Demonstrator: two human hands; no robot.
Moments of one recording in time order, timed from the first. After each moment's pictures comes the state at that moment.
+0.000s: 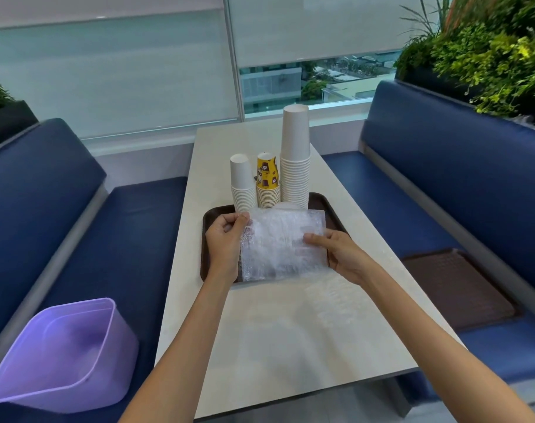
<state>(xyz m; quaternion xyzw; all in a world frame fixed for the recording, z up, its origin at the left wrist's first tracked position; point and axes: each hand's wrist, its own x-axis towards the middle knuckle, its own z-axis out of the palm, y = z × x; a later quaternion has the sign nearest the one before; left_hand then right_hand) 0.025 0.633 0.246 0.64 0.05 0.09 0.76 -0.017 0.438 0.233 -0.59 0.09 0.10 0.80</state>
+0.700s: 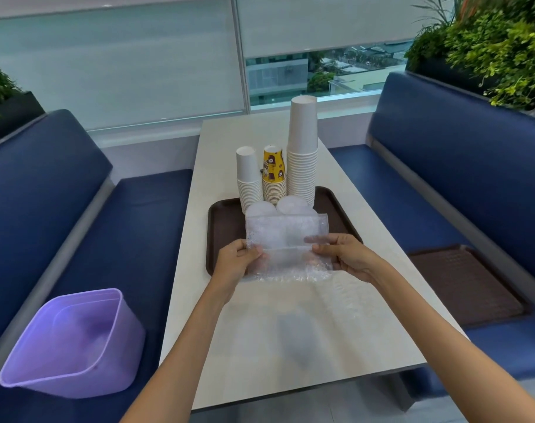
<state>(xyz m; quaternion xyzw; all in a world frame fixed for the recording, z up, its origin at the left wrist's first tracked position) 0.003 0.656 0.213 0.70 0.02 -0.11 0.71 -0.013 0.426 0.217 -0.67 0.08 0.16 0.72</state>
